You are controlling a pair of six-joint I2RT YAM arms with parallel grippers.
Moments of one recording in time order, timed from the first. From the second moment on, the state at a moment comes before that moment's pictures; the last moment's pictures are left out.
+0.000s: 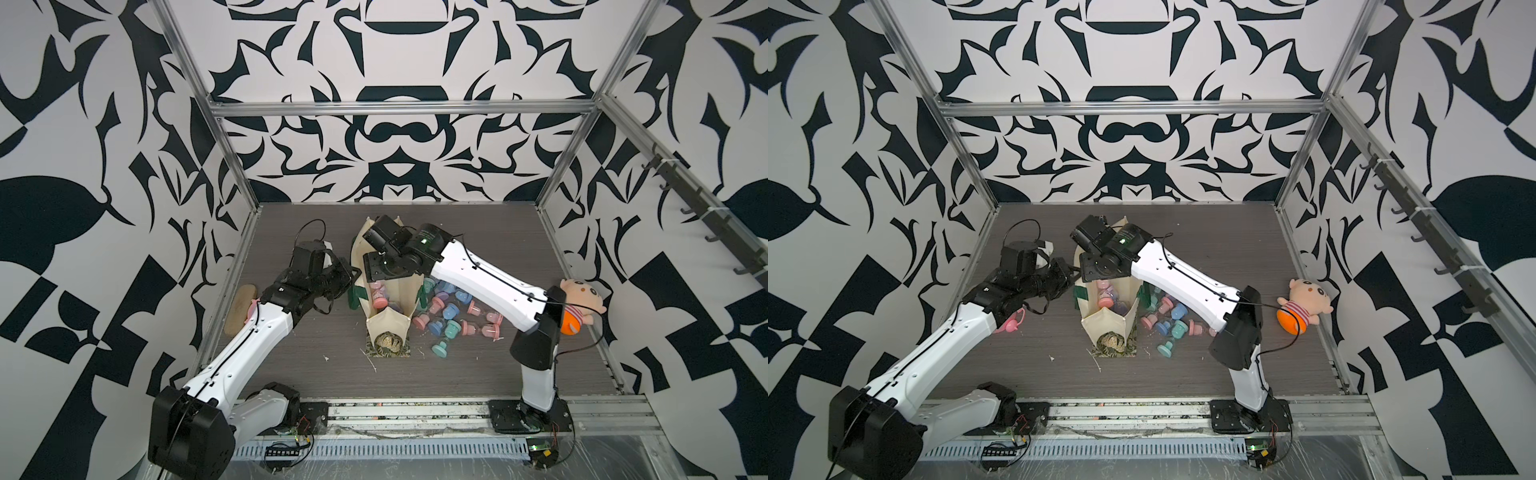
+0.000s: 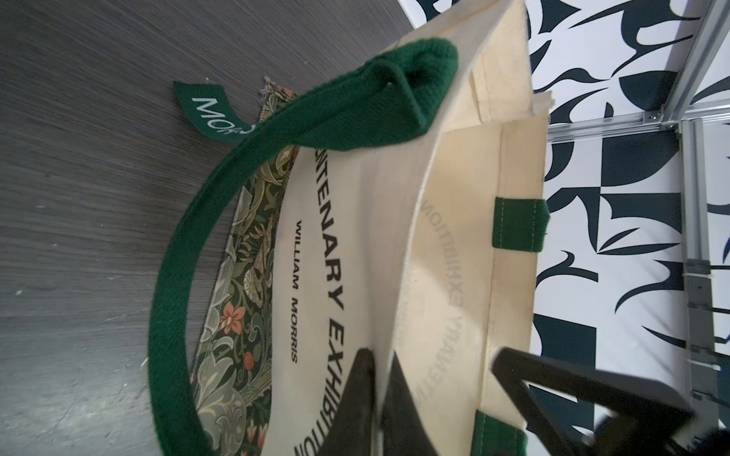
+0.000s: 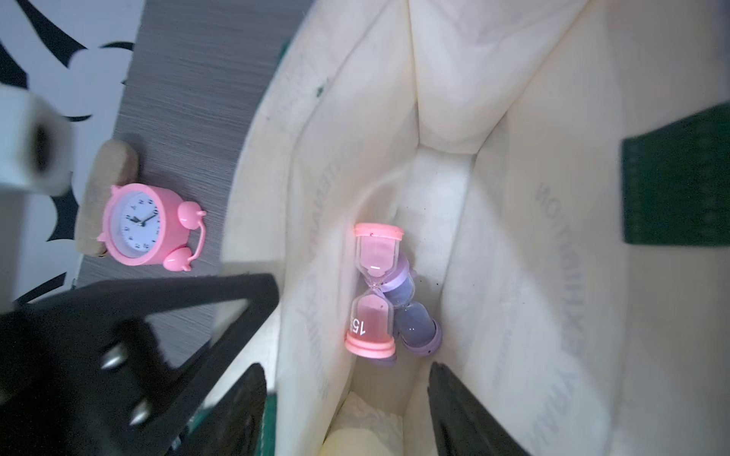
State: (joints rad) left arm -0.39 1.12 0.86 -0.36 0.36 -1.00; right arm 0.97 1.90 2.07 -1.14 0.17 0.68
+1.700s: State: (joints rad) left arm -0.39 1.12 0.86 -0.38 0.35 -1.00; right arm 0.36 1.48 1.01 -1.02 0.20 0.62
